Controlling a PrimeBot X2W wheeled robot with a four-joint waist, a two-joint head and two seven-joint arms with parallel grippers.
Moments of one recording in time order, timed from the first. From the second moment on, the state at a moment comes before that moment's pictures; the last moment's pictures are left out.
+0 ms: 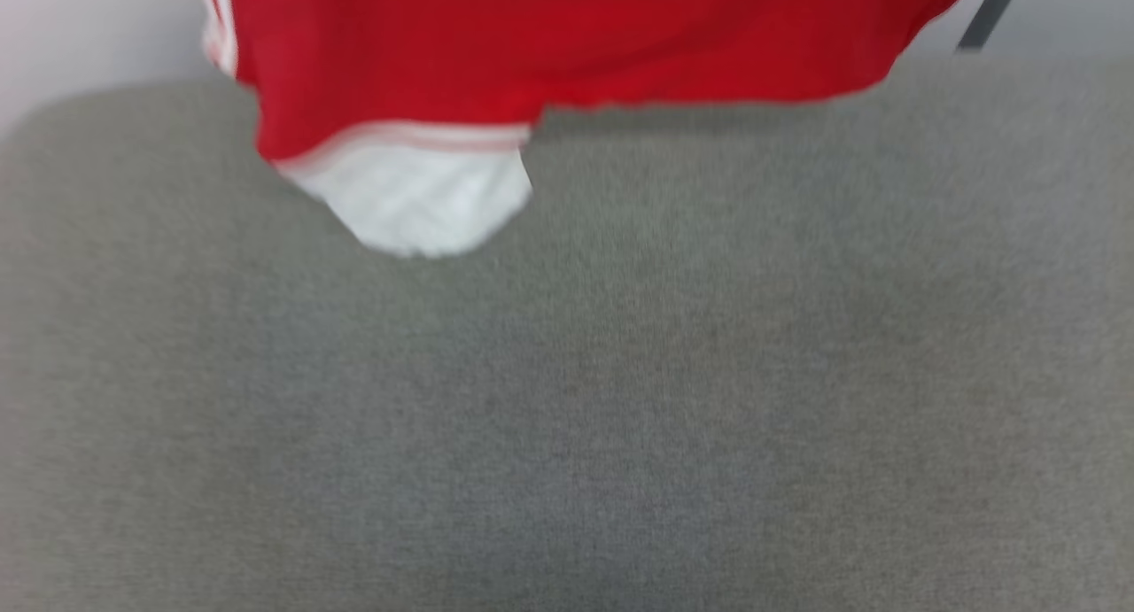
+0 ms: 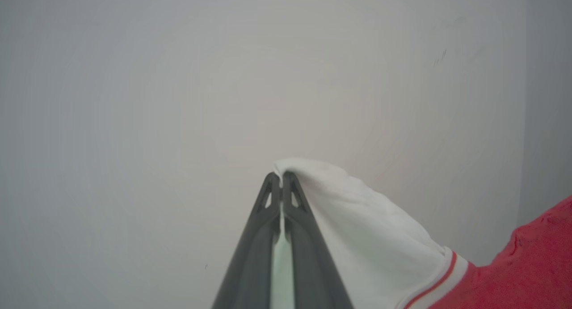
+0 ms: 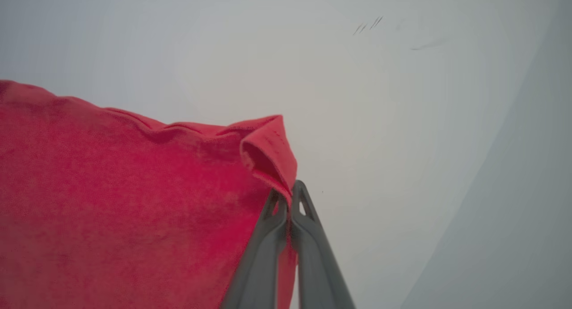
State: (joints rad) left arm -1.91 0.44 -0.72 1.03 -0.78 -0.12 0.11; right arm -1.68 -0.37 0.74 1.03 0.66 0.13 -0.08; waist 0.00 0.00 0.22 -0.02
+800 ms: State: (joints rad) left arm -2.30 0.41 -0.74 1.12 -0.69 -0.13 -0.22; right arm -1.82 -0.35 0.35 0.91 0.24 0.13 -0.26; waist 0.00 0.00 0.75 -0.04
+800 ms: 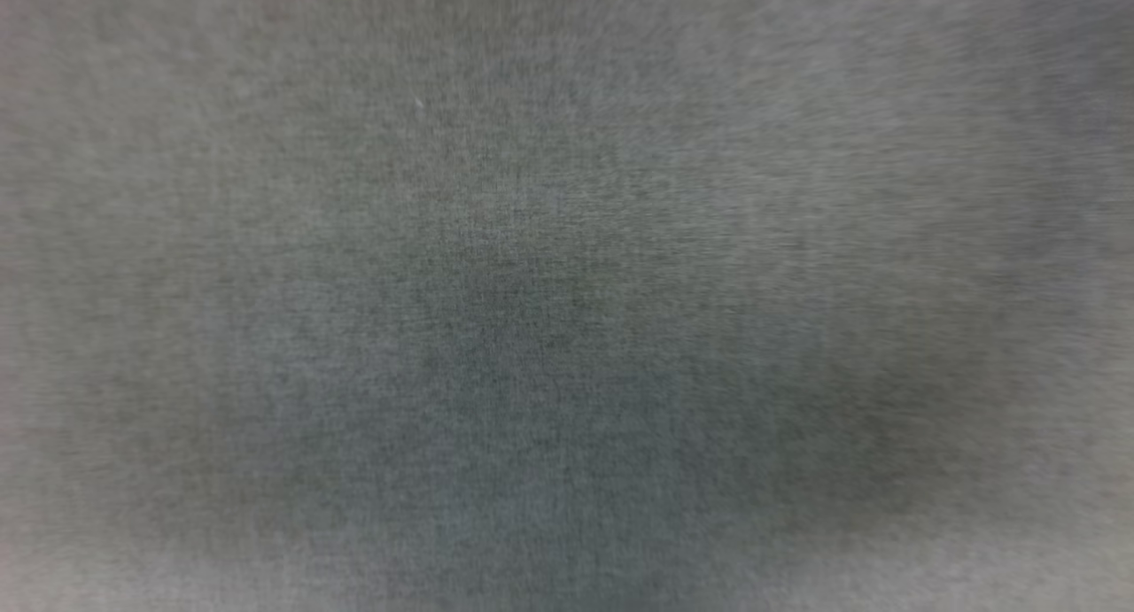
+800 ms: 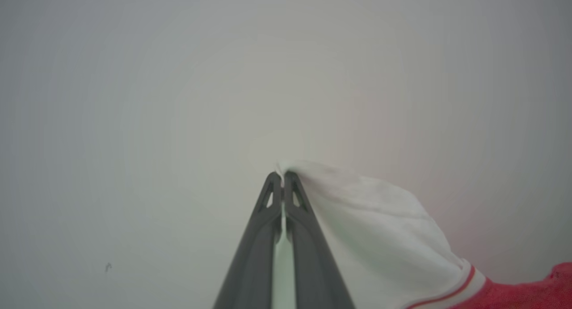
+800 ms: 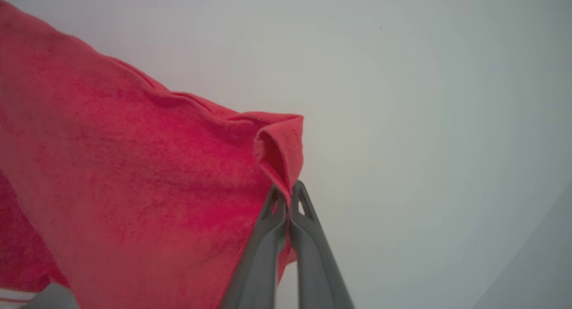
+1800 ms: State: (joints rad) left arm -1.53 0.51 -0.98 0.86 -0.94 -0.13 -0.10; right arm -1.36 -0.46 0.69 0.92 0.50 0.13 -0.14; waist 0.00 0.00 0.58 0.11
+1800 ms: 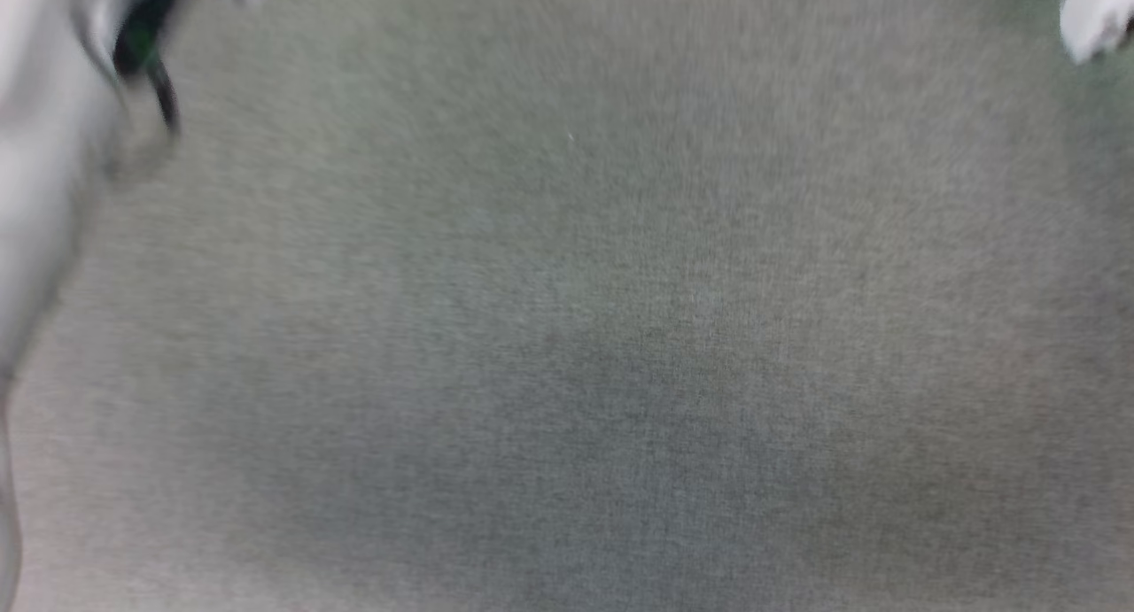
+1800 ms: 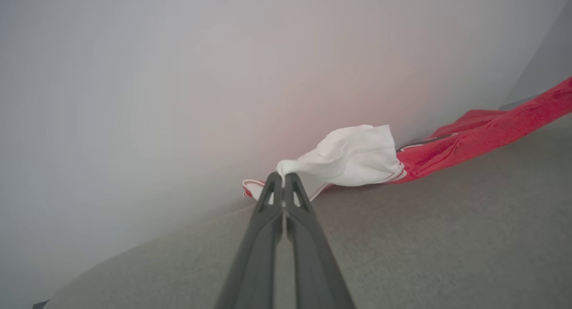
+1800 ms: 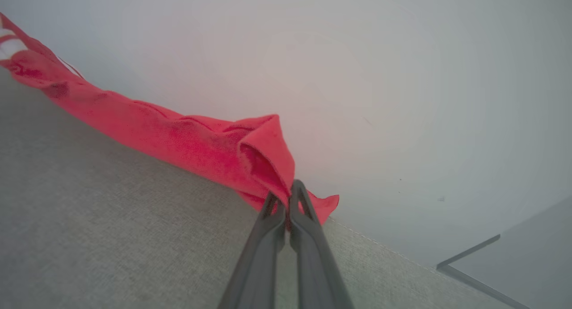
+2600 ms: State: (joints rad) left arm -0.54 0.95 -1.08 -0.20 -1.25 0.37 -0.02; right arm -0.53 -0.89 0.79 0.28 0.94 0.13 0.04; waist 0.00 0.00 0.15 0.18
